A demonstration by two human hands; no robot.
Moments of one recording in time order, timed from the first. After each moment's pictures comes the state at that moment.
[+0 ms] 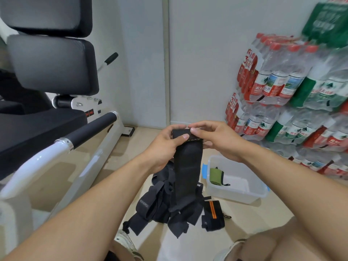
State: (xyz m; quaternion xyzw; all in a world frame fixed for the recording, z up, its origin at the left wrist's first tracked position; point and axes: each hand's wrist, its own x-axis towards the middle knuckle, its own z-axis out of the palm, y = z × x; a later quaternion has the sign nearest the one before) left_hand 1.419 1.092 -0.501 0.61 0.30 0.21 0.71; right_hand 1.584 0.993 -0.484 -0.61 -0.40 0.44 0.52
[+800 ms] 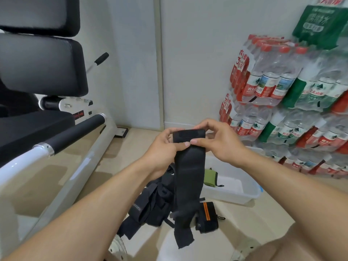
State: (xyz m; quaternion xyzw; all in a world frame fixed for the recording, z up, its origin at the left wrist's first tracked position) left_hand 1.437 1.073 -0.499 0.55 0.30 0.22 0.75; right_hand 1.599 0.979 -0.493 -0.68 -0.48 0.25 0.50
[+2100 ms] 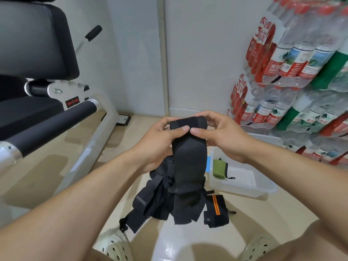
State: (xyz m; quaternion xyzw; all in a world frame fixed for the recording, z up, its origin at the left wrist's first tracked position) left_hand 1.436 1.115 -0.519 0.53 0.30 0.19 0.77; right_hand 1.602 1.016 -0.525 -0.62 -0.38 0.42 0.55
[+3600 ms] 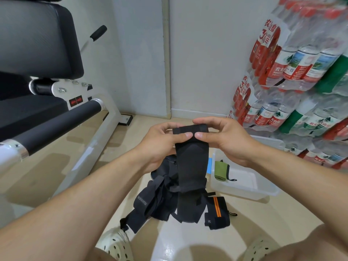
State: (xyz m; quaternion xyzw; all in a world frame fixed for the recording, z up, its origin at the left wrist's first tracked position) left_hand 1.434 1.120 -0.523 0.53 0.35 0.20 0.74; right_hand 1.600 1.015 -0.530 -0.61 -0.35 0.42 0.57
